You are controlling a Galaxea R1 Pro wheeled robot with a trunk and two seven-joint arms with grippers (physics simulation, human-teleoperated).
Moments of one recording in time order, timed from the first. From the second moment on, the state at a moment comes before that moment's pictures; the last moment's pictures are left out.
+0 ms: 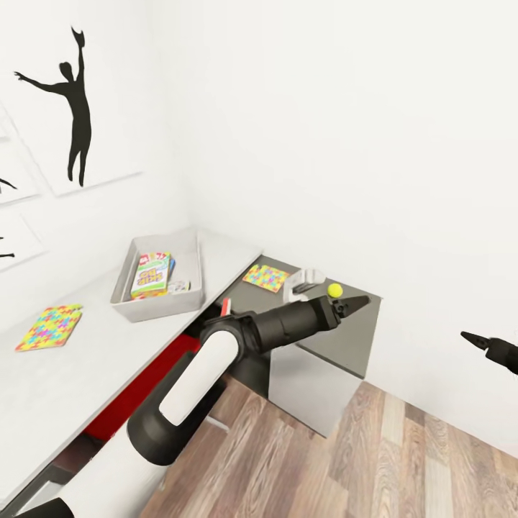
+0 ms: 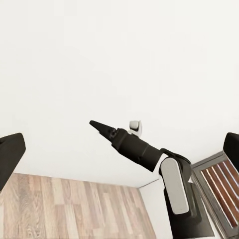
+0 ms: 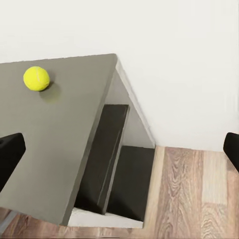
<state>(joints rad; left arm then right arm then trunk) -0.77 -0.14 -0.68 -1.60 1.32 0.61 0.26 -0.48 -0.44 -0.65 -1.29 -0.25 0.82 0.50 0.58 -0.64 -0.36</state>
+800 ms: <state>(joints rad) -0.75 -0.12 -0.63 -1.59 1.33 0.62 0.26 -0.49 -0.43 -0.55 -1.27 -0.24 0.79 0.50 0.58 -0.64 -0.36</state>
